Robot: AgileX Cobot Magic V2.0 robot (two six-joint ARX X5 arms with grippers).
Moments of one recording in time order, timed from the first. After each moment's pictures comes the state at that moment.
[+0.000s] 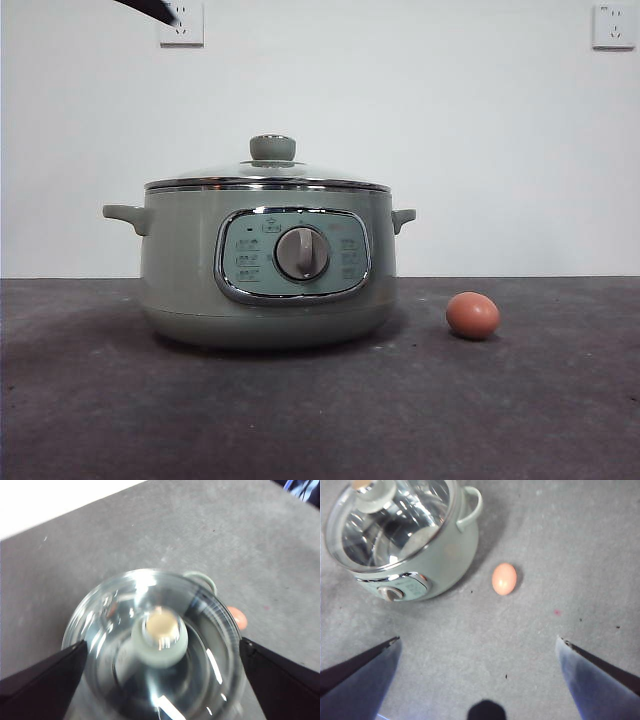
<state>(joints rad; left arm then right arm) -0.35 1.51 1.70 -0.84 0.30 0.13 0.03 0.97 1.19 -1.05 -0.42 -0.10</state>
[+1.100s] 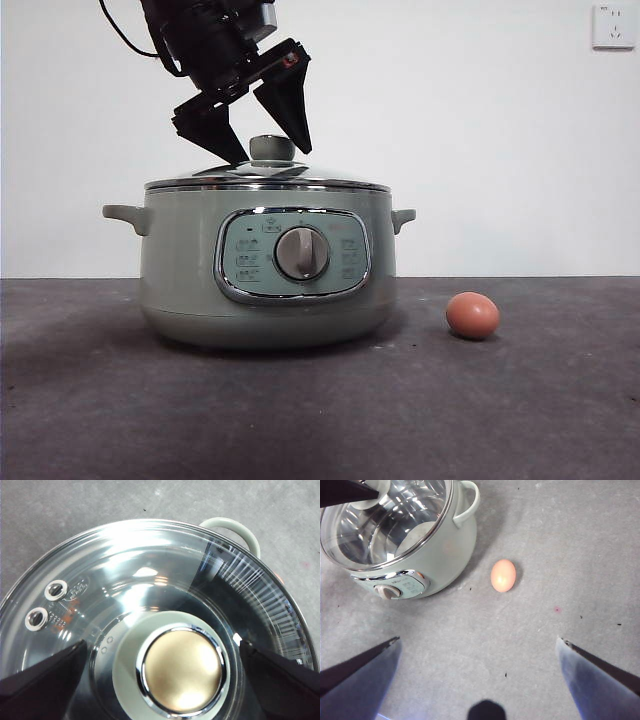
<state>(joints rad) -0.42 1.92 1.85 -0.85 0.26 0.17 0.03 0.98 1.19 -1.05 -0.42 -0.10</state>
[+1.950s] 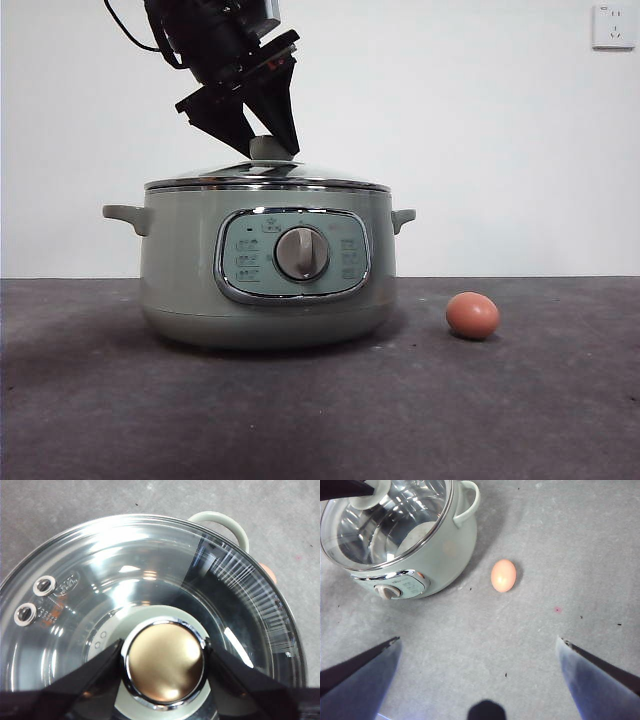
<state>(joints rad) -0.43 1.91 1.86 -0.89 0.26 0.18 0.03 0.98 1.19 -1.05 -0.42 -0.10</state>
